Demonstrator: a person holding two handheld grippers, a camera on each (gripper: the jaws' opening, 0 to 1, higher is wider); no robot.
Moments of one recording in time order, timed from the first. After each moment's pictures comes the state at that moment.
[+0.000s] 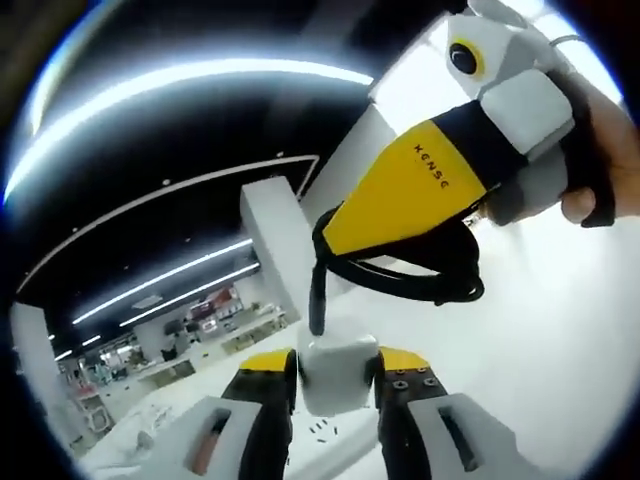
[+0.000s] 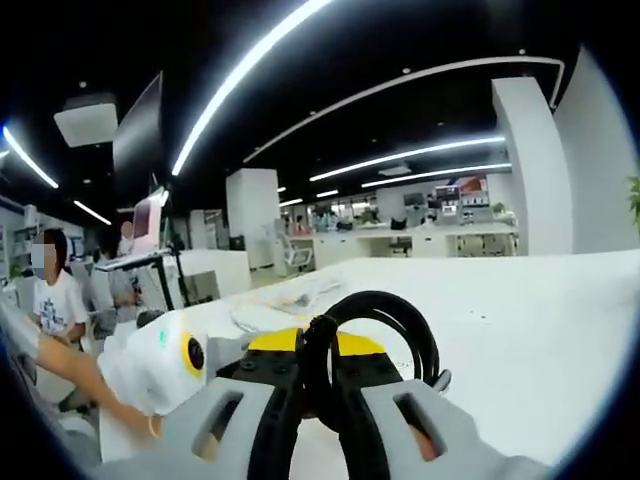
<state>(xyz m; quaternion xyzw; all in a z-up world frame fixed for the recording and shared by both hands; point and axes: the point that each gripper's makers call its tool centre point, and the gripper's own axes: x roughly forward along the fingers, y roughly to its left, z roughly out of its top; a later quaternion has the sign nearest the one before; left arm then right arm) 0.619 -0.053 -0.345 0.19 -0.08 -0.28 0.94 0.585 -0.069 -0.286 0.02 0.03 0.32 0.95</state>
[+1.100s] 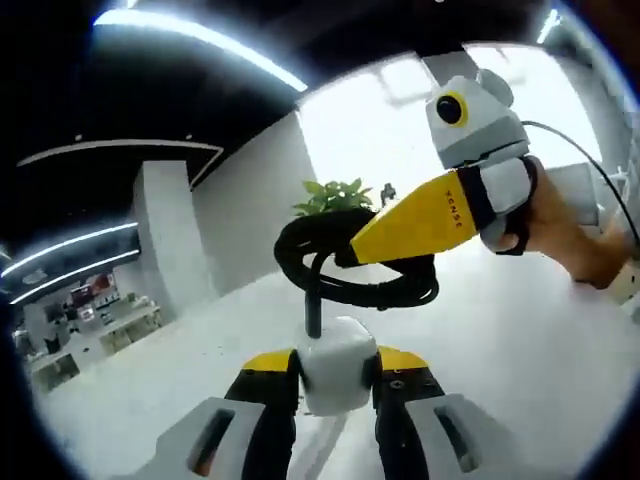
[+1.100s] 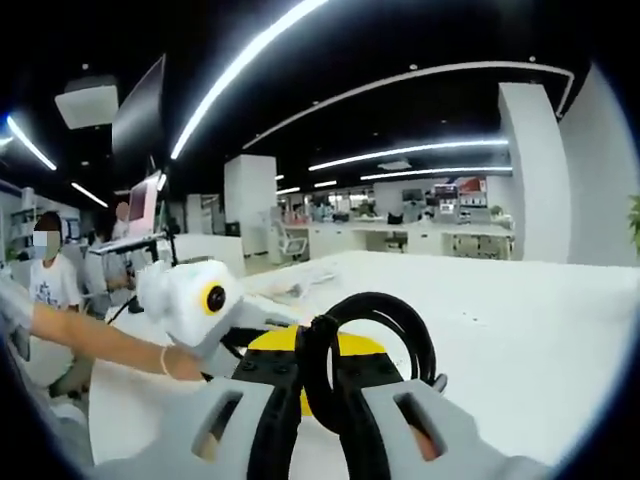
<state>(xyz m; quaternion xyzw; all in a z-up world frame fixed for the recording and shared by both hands) 0.615 -0.072 -0.356 0.14 0.00 -0.55 0.82 0.592 -0.071 -0.289 -0.01 0.05 0.31 0.95</state>
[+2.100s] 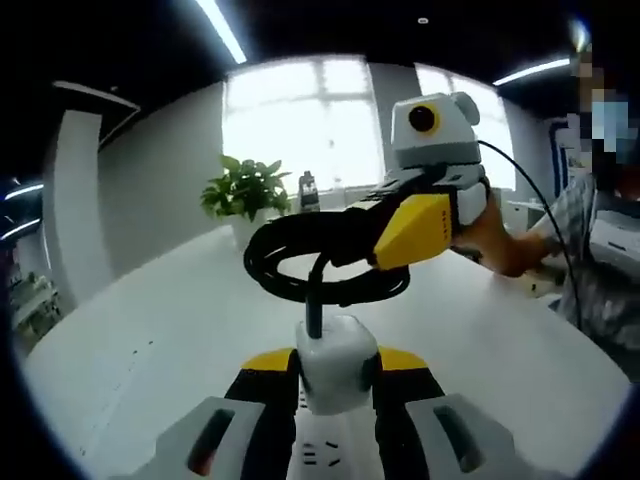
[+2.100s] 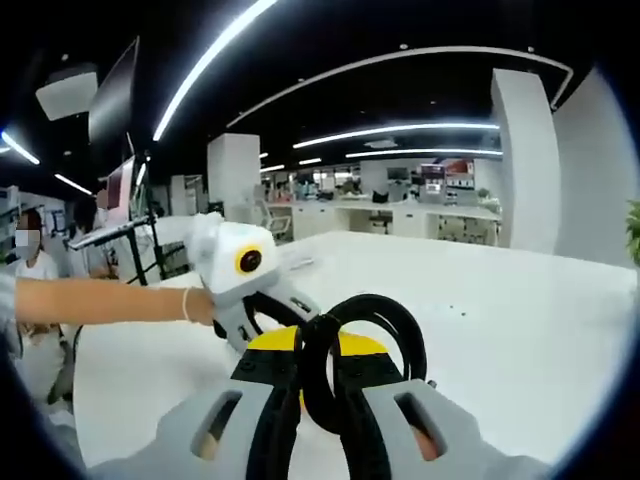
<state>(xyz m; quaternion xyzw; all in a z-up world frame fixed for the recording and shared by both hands) 0.641 -0.084 -0.365 0.13 0.10 -0.73 0.66 0.633 -0.072 -0.294 -0.03 0.10 0.28 0.95</state>
